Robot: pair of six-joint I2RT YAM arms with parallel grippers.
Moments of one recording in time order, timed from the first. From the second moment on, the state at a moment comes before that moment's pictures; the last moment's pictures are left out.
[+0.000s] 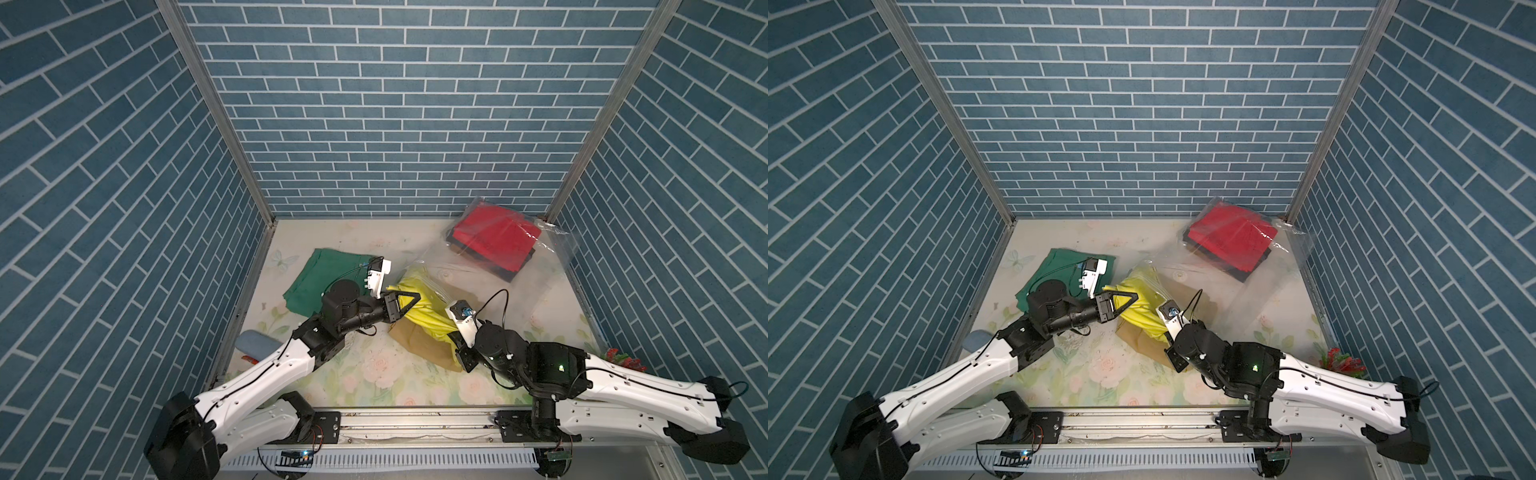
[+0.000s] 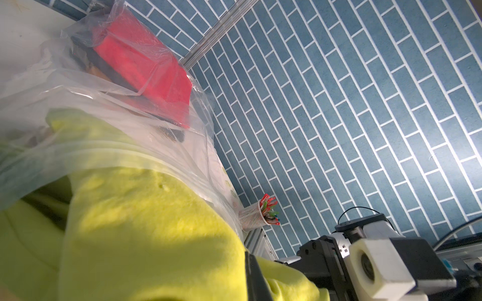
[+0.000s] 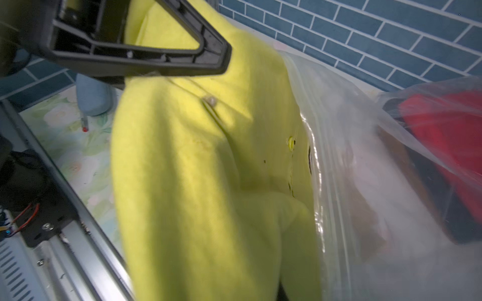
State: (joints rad) left arm -0.71 1.00 0.66 0.19 0.44 -0.89; right arm 1.32 0.87 0.86 -0.62 0.42 0.28
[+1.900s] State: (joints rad) left arm -0.38 1.06 1.25 -0.56 -0.01 -0.49; right arm 1.10 1.58 1.53 -0.43 0.23 -0.02
